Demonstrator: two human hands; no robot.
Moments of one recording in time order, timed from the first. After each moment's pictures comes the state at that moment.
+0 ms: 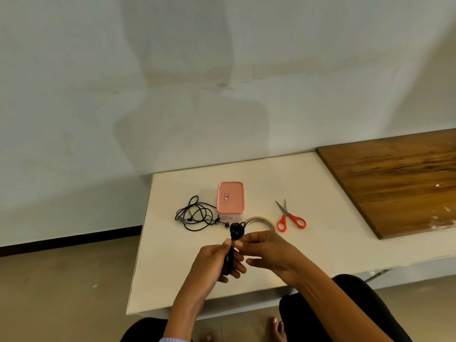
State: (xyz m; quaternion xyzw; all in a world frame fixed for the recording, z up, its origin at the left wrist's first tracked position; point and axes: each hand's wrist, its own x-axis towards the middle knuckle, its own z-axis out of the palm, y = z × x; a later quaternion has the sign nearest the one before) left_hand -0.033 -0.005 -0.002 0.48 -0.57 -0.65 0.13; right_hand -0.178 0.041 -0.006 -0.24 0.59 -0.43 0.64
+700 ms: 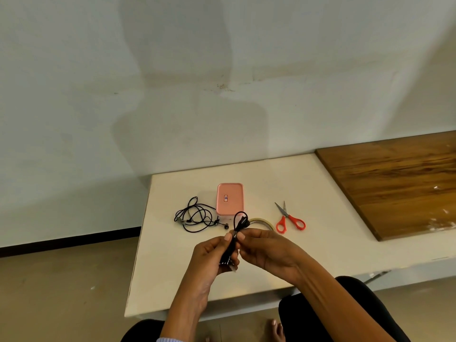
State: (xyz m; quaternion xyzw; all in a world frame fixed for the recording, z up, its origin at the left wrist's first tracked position) left_hand -0.037 -0.006 -0.005 0.46 -0.48 -0.70 0.25; right_hand -0.182 0.038 -0.008 -0.14 0.46 -0.52 0.71
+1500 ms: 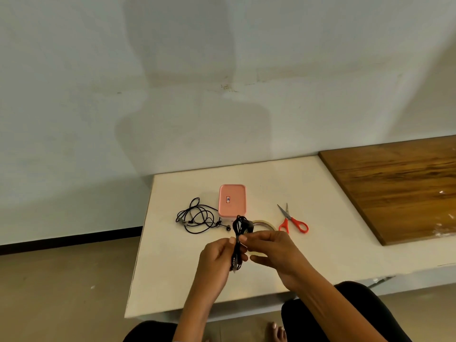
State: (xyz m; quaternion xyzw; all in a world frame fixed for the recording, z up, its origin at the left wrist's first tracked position) left_hand -0.044 -0.006 -0.011 0.45 -0.63 -0.59 0.24; right_hand -0.177 0.042 -0.005 -0.22 0.62 -0.51 0.56
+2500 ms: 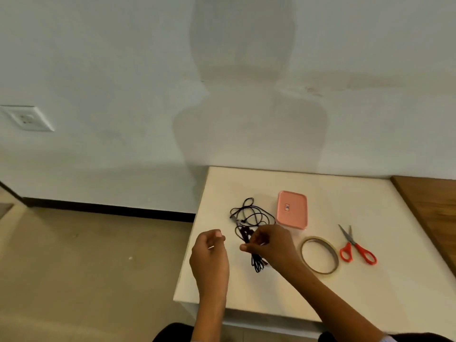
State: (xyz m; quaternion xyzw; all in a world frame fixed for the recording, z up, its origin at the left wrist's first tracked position) left_hand 0.031 -0.045 -0.026 0.66 -0.39 -0.45 0.45; right_hand -0.104 -0.053 -0.048 -0.51 0.73 -0.29 0.35
